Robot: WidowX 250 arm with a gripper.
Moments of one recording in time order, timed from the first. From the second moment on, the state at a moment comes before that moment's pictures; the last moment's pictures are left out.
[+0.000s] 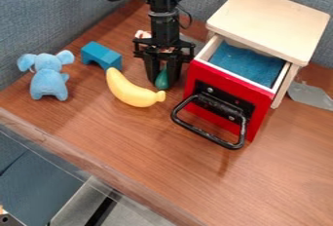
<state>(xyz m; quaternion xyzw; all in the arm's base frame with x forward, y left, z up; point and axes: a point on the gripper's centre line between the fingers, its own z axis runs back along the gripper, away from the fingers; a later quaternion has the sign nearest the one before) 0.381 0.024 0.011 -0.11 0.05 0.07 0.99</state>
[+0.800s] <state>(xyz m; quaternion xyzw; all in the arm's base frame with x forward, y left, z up) 0.384 -0.002 0.100 -0.12 -0.03 0.03 0.99</state>
